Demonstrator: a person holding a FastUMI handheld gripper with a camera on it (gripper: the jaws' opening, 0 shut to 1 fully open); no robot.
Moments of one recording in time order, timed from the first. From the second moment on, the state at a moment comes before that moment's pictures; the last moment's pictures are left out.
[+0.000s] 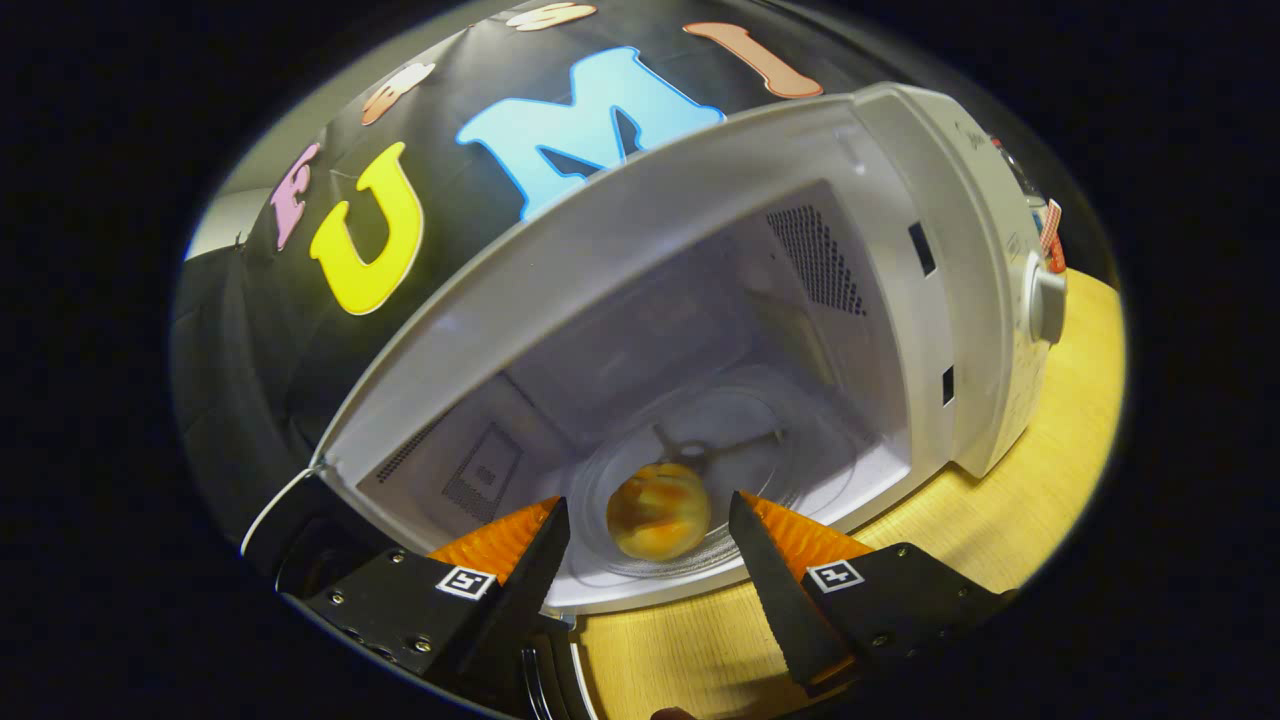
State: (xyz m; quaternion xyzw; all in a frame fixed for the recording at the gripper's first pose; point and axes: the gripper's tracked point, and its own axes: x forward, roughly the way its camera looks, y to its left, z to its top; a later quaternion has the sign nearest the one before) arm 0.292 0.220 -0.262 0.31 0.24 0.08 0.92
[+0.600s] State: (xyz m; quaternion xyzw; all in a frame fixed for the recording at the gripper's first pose) arm 0.145 0.171 -0.122 0.22 0.14 0.12 0.96
